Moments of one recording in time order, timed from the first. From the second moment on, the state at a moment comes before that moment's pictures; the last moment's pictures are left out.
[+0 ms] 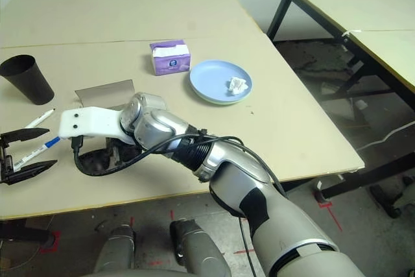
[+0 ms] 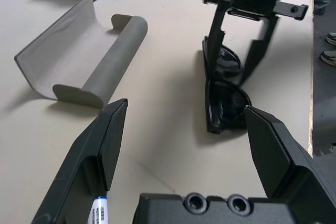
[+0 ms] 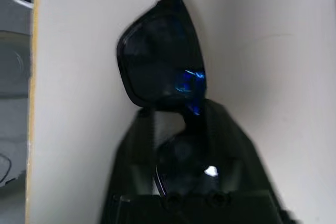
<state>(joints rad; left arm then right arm) -0.01 0.87 0.41 0.21 -0.55 -0.04 -1.41 -1.09 -0.07 0.87 0.24 -0.17 0.75 1.16</state>
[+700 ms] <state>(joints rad) -0.01 0.85 0.40 0.24 -0.55 -0.05 -1.41 -1.21 -0.14 0.89 0.23 -0.18 0.77 1.31</state>
